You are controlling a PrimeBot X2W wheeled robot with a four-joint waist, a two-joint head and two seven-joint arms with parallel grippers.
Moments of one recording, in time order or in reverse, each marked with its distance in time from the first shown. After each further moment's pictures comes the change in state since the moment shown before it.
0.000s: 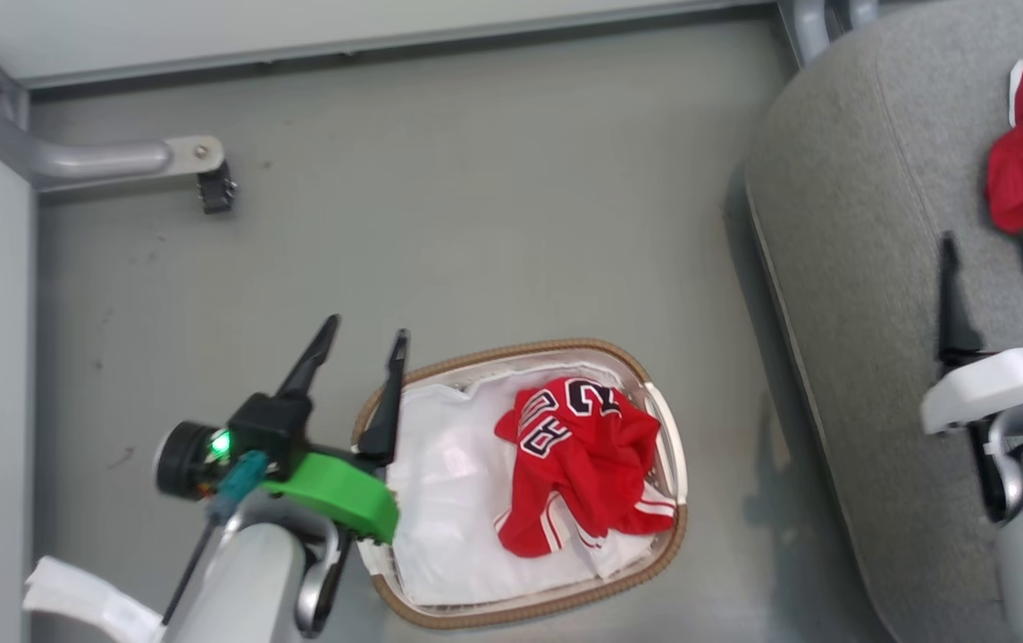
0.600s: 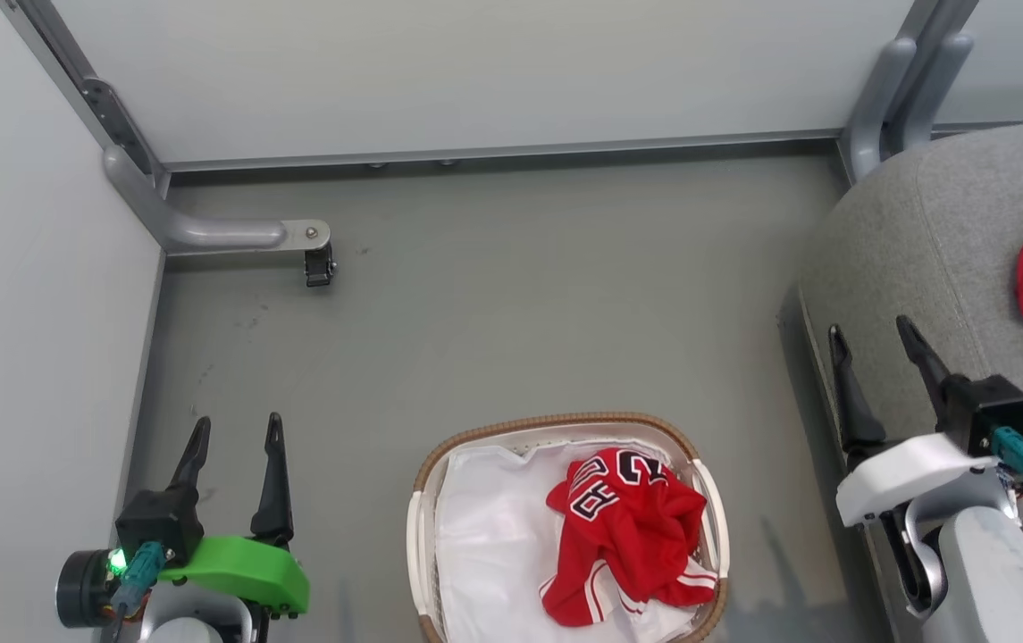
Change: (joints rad) left arm 0.177 -0.030 0.300 0.001 0.079 0.011 0.000; right arm 0.140 0.081 0.135 -0.063 0.039 0.000 0.000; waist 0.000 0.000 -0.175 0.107
